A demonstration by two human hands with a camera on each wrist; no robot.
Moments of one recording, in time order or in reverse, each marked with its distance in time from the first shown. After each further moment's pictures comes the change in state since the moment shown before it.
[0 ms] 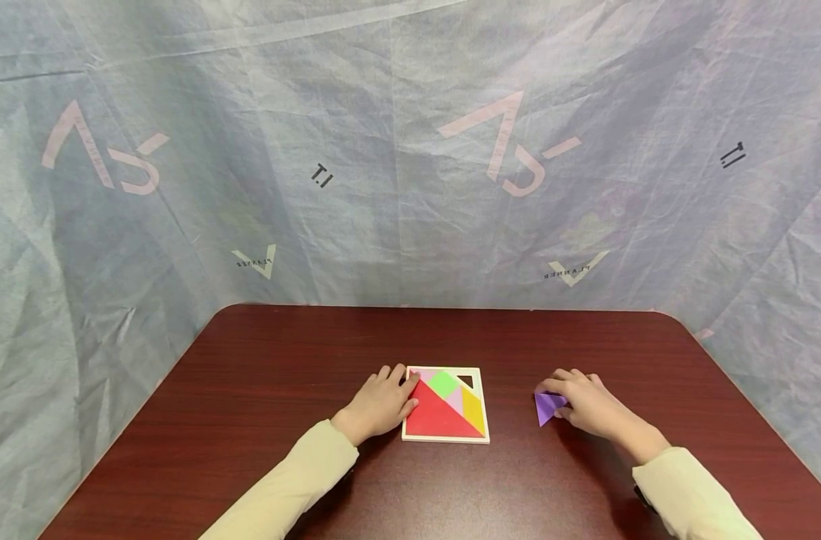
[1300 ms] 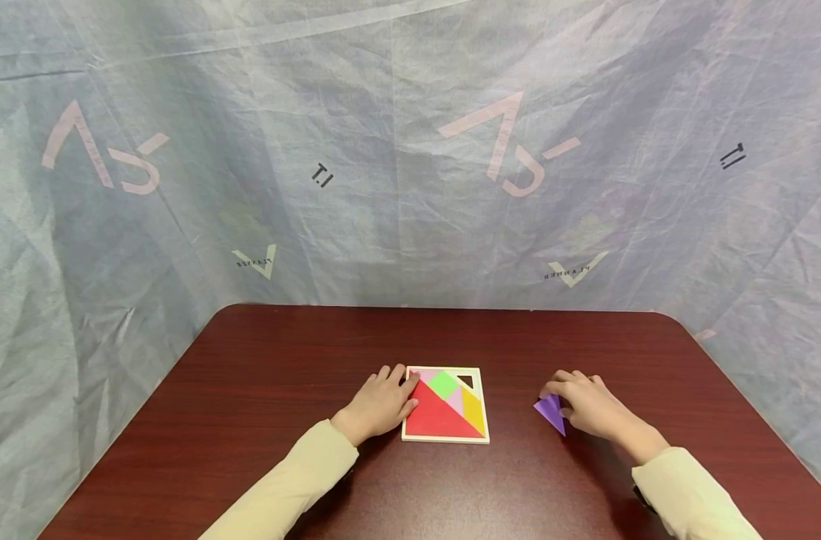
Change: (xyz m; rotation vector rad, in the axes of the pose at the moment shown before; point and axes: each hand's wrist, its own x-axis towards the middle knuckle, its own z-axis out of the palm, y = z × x) left_hand 0.000 0.000 0.000 -0.015 -0.001 -0.006; right_hand -0.001 -0.001 -0.001 -0.032 -0.025 0.026
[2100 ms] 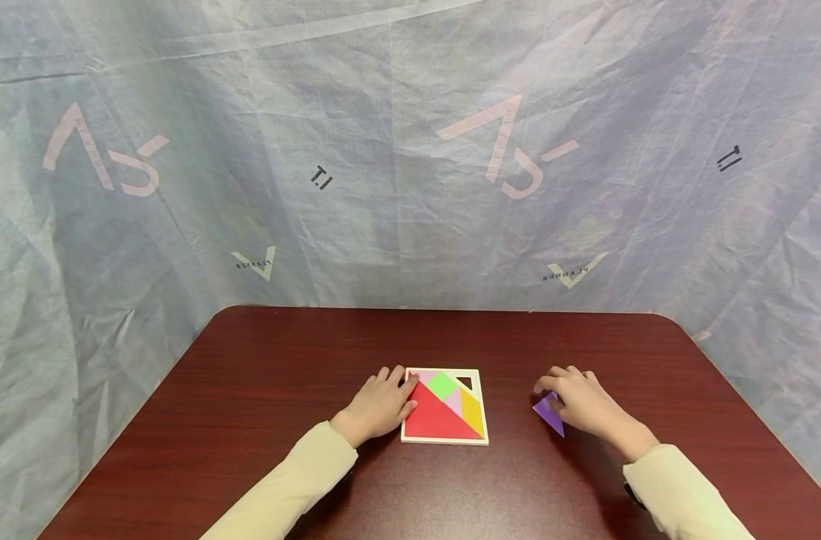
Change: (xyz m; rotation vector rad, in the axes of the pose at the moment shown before) left_hand 0.000 0.000 0.000 0.019 0.001 0.001; right_hand 0.008 -0.010 -0.003 0.009 0.046 0.041
